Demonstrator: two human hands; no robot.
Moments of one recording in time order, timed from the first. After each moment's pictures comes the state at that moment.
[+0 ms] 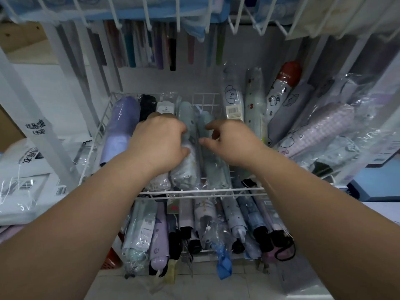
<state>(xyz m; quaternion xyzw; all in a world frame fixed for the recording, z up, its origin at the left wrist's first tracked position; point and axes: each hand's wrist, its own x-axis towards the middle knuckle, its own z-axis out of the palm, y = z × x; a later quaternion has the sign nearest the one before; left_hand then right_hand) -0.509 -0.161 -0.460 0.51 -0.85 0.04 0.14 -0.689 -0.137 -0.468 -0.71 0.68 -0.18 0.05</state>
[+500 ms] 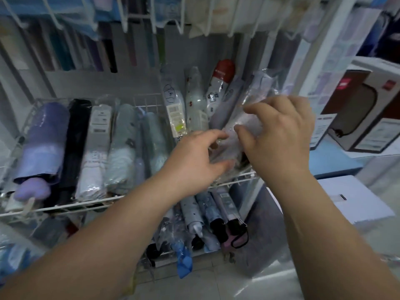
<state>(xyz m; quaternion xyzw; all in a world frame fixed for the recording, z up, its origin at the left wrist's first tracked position) -0.650 -0.085 -0.481 0.33 -0.86 -0.26 0.28 -0.807 -0.020 -0.460 -0.53 0.71 -0.35 -0.31</state>
